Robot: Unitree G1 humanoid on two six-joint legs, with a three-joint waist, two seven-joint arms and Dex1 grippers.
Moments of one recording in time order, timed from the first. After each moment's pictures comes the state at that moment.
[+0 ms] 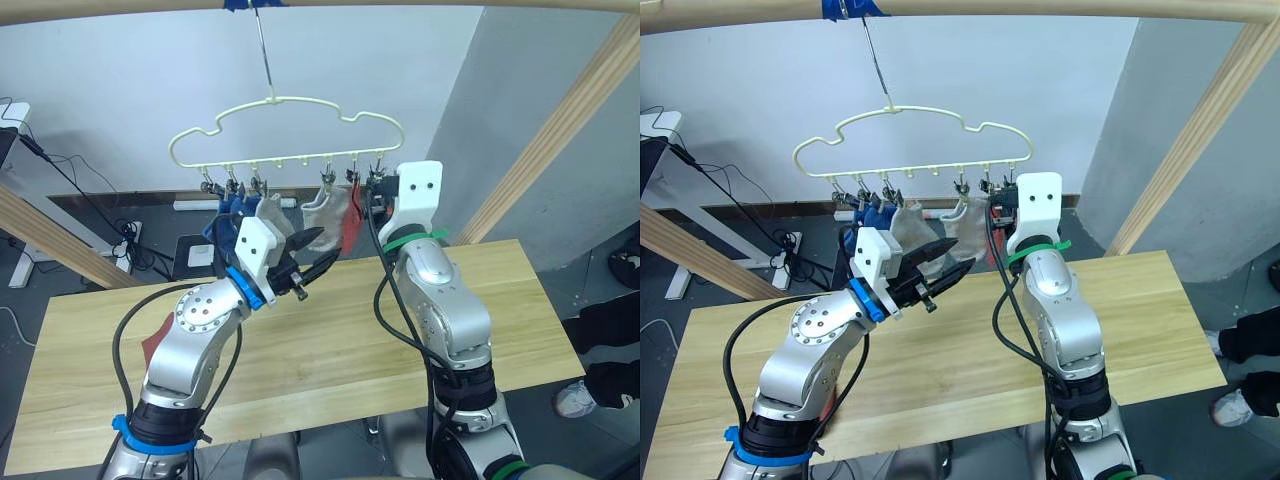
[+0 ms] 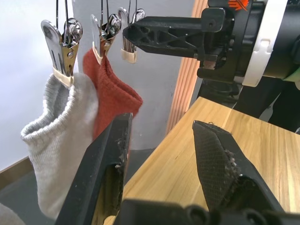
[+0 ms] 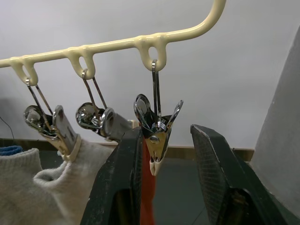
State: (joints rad) left arm -0.25 0.41 -0.07 -0.35 -0.30 0.30 -0.63; right arm -0.54 0.14 0.14 -0.32 0.00 0.66 -0.11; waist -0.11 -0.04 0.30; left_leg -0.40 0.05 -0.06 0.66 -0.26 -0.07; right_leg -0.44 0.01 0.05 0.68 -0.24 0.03
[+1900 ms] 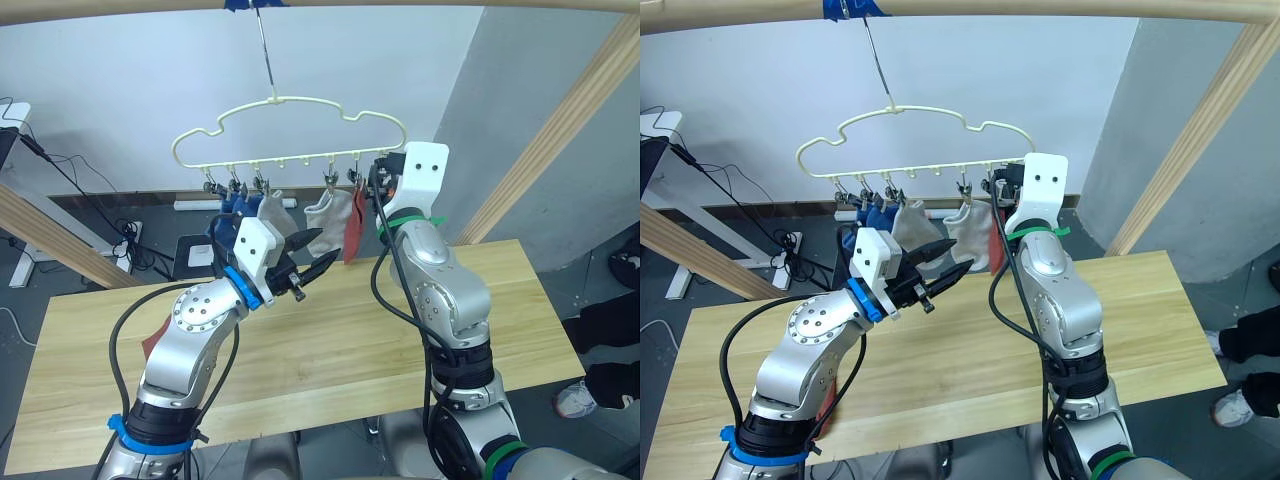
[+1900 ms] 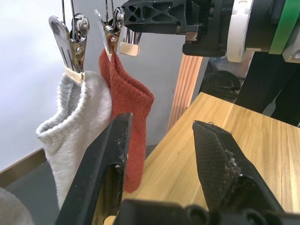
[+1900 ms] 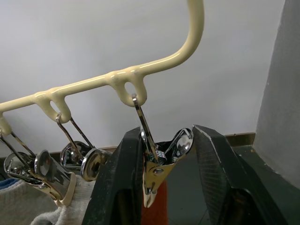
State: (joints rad) left arm -0.25 0.43 -0.07 -0.35 -0.29 0.30 -0.64; right arm -0.64 0.14 0.10 -0.26 0.22 0.71 -0.32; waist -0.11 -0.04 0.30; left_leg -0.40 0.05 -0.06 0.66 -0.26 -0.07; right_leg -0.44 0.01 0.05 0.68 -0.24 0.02
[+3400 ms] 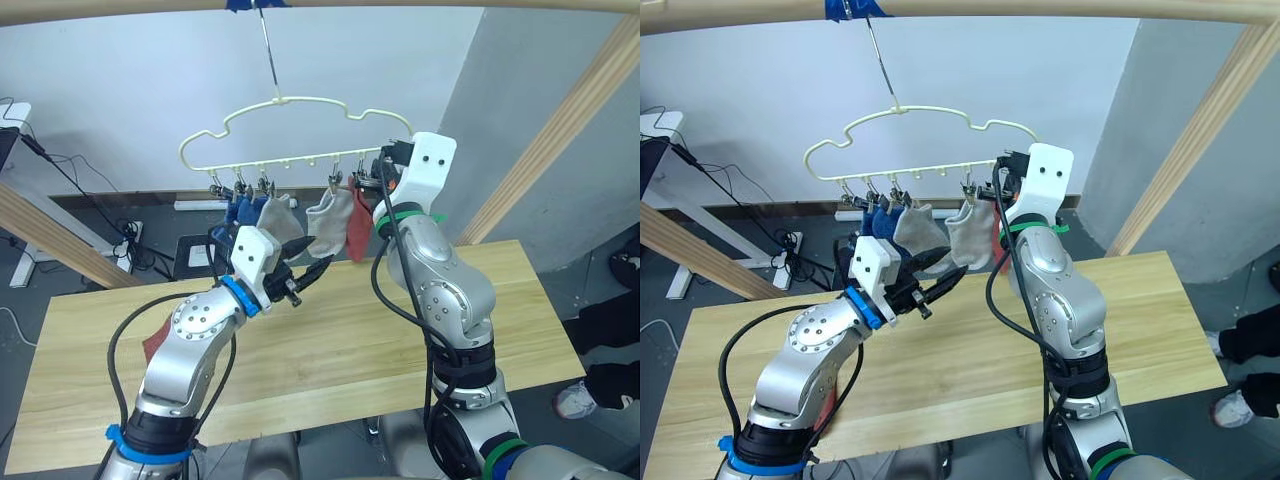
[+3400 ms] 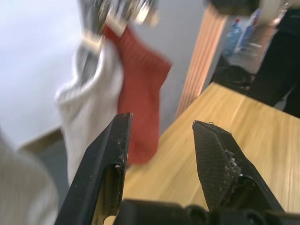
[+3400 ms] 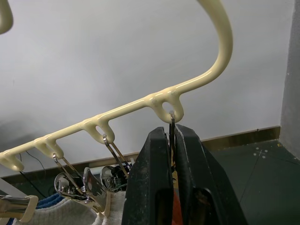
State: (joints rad) left arm -0.14 0.41 -0.05 -0.37 -0.28 0.36 -0.55; right arm -0.66 0.14 0.09 -0.30 0.37 0.70 -0.42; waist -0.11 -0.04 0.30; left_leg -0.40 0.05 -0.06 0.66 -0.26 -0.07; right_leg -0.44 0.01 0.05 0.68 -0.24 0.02
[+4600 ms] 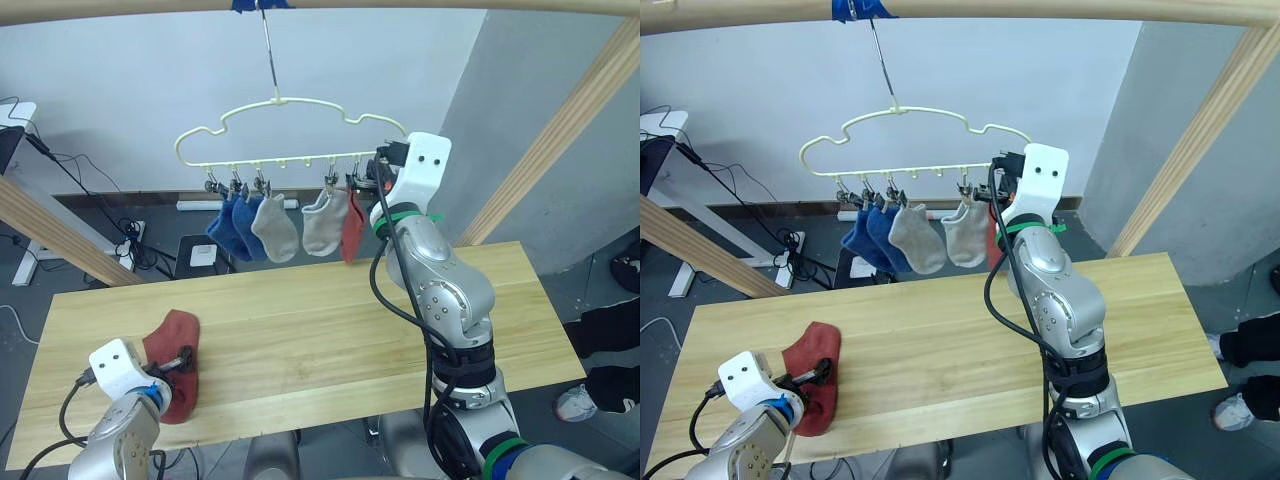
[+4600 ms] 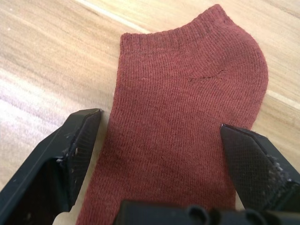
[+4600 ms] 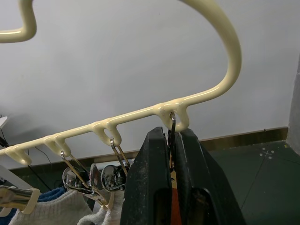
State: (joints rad) left arm 0.18 0.22 0.51 -0.20 -0.36 0.73 -0.03; right arm -0.66 0.14 0.10 -0.30 0.38 0.72 -0.38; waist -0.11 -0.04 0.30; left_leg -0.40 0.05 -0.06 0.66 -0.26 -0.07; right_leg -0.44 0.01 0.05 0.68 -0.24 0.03
